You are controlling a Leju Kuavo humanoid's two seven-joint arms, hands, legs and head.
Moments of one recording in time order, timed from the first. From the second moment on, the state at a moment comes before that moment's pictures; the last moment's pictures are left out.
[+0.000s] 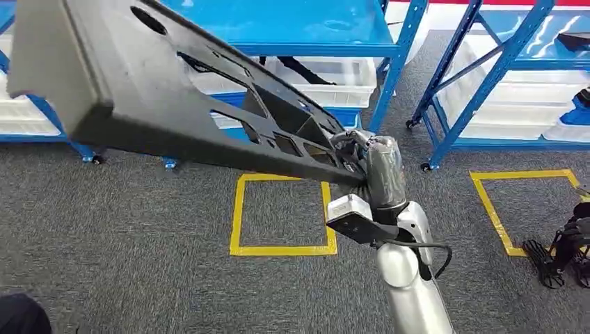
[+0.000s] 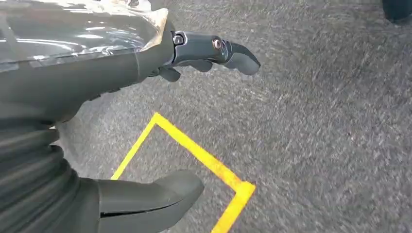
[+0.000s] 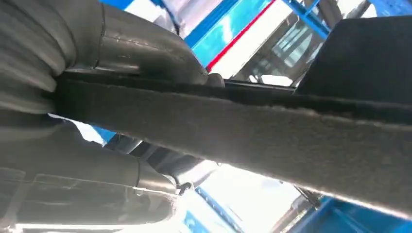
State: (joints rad) left arm -0.10 -0.13 0.95 -0.20 -0.86 0.48 -0.05; right arm -0.21 0.09 0.20 -1.45 0.73 -0.13 -0.41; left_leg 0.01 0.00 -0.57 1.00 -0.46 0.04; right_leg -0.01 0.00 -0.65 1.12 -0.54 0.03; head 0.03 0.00
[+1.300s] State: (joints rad) left arm -0.11 -0.13 1.01 -0.21 -0.84 0.47 -0.08; right arm -0.29 0.08 0.17 -1.40 0.71 -0.12 -0.42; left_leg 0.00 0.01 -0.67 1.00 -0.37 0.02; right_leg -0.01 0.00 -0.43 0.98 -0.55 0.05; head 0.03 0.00
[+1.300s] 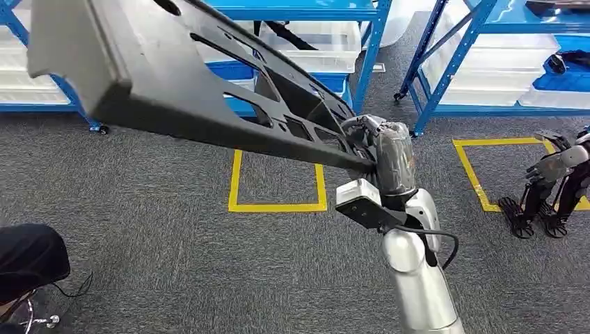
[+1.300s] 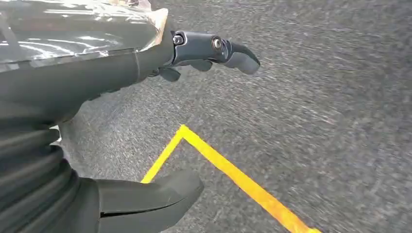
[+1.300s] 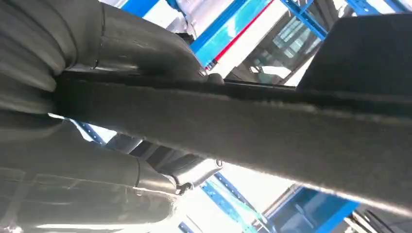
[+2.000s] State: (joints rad) left arm -0.11 -0.13 1.02 -0.21 -0.86 0.48 -0.09; right arm -0.35 0.10 0.17 -1.36 0.70 -0.12 -0.43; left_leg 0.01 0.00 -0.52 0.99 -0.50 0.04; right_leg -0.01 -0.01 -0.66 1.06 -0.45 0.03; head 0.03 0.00
